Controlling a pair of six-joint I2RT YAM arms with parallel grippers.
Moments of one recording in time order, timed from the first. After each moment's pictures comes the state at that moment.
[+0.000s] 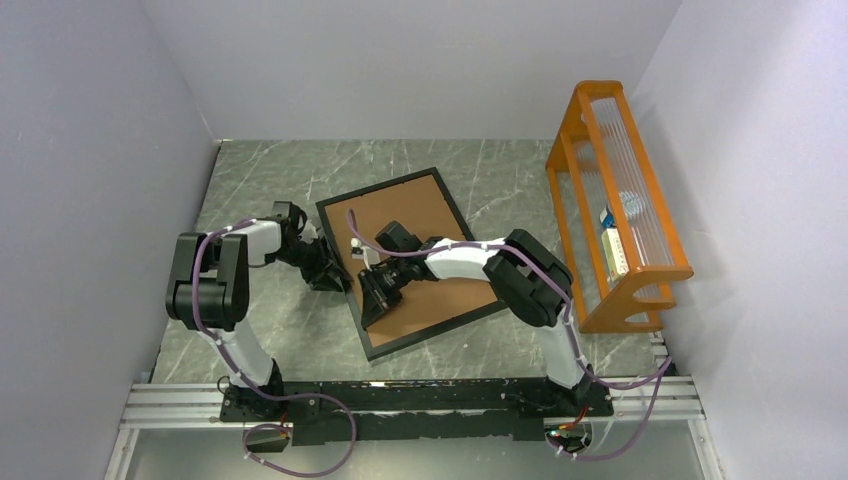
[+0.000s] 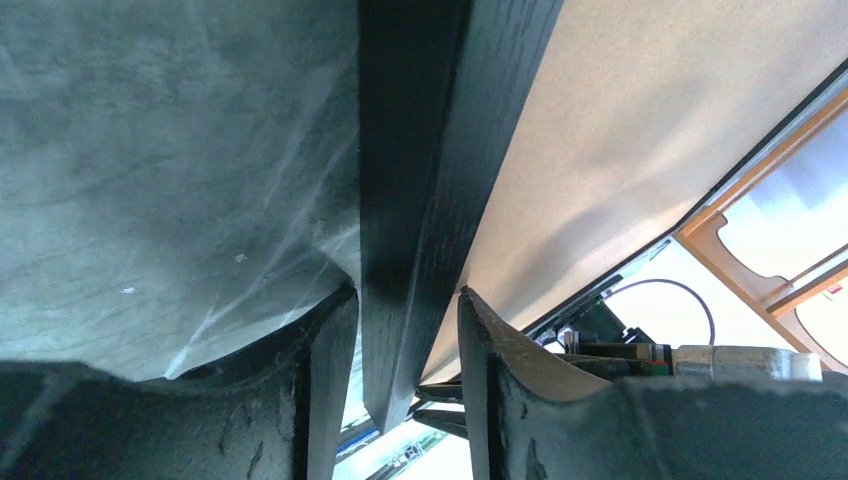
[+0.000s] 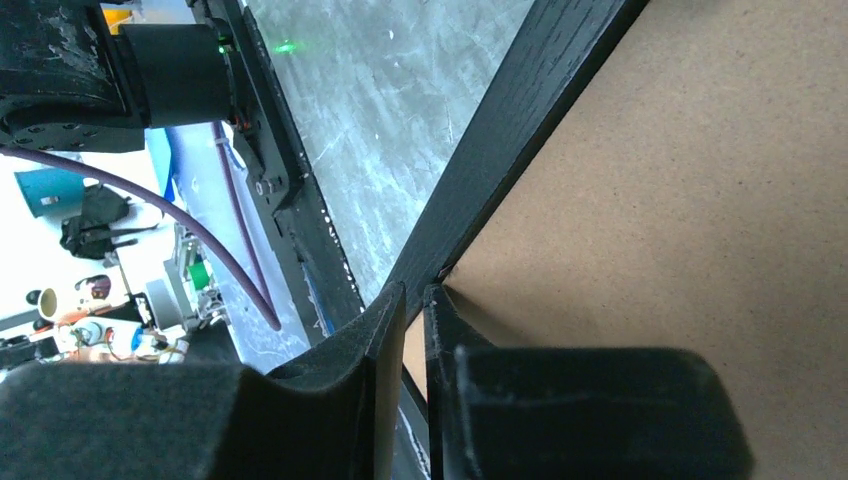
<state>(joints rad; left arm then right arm) -0.05 1.76 0.93 -0.55 0.61 -0.54 0.89 2.08 1.30 -0.18 -0.82 0.41</state>
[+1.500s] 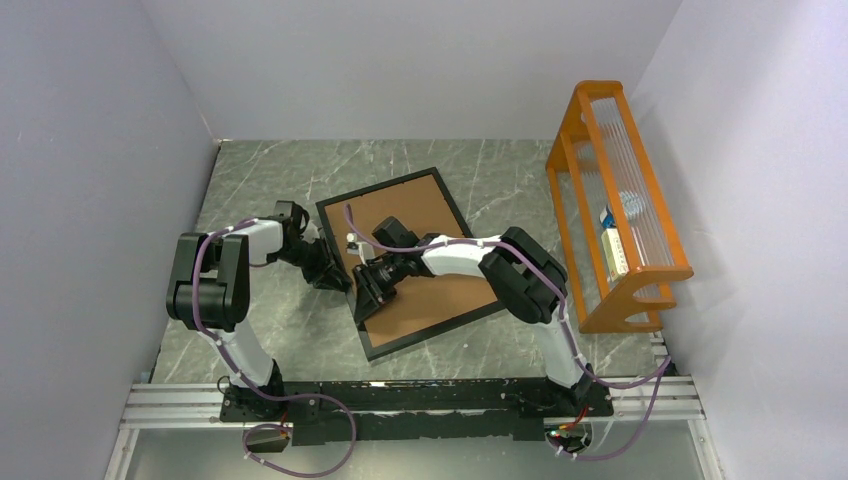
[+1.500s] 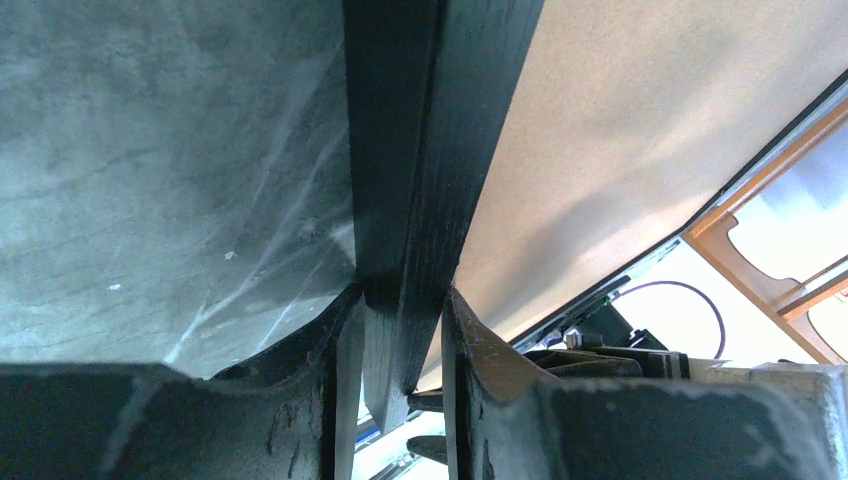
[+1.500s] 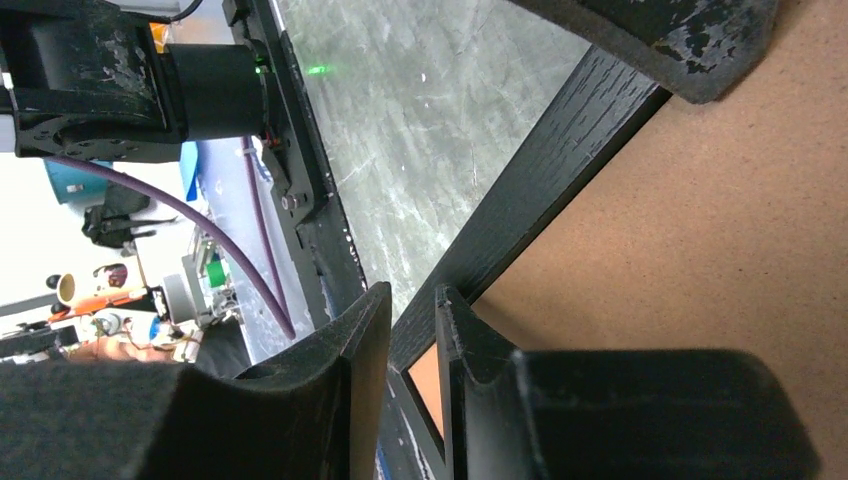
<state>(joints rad) -0.06 1.76 0.93 -0.56 0.59 -0.55 0.88 2.13 1.36 -0.18 -0.86 0.41</state>
